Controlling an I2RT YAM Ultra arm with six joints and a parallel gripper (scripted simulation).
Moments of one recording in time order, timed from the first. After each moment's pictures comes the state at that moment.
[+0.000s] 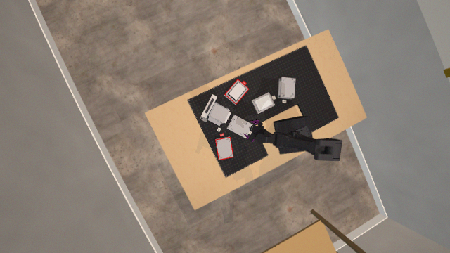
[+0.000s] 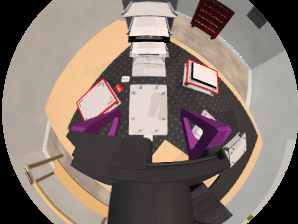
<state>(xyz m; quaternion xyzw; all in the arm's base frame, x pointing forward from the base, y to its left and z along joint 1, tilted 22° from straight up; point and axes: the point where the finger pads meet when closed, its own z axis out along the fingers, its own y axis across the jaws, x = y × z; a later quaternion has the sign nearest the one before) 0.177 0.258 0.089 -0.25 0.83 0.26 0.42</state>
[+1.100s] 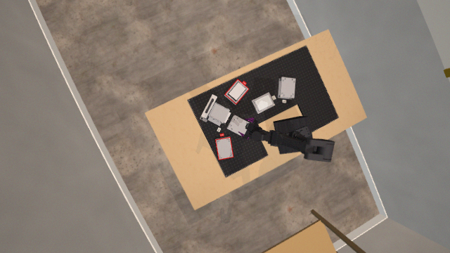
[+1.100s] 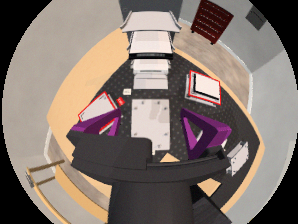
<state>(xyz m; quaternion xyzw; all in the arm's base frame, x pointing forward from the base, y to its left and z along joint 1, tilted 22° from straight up) 0.204 0.283 0.105 -0.24 0.82 0.27 0.45</state>
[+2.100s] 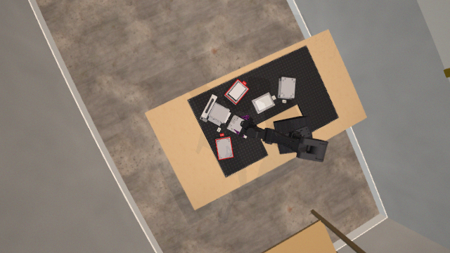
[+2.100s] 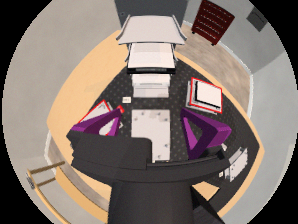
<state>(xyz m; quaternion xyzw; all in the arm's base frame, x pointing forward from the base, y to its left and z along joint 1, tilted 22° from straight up) 0.230 0.303 0.115 -0.24 0.82 0.27 0.45</state>
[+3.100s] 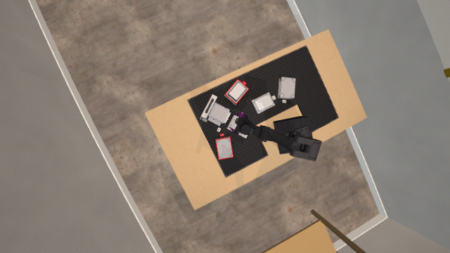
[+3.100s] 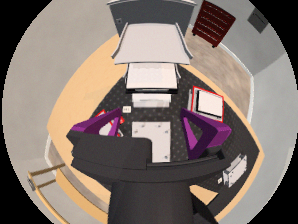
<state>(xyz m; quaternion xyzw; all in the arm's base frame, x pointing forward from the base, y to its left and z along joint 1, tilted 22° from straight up) 0.258 0.324 0.128 -0.24 0.81 0.28 0.45</state>
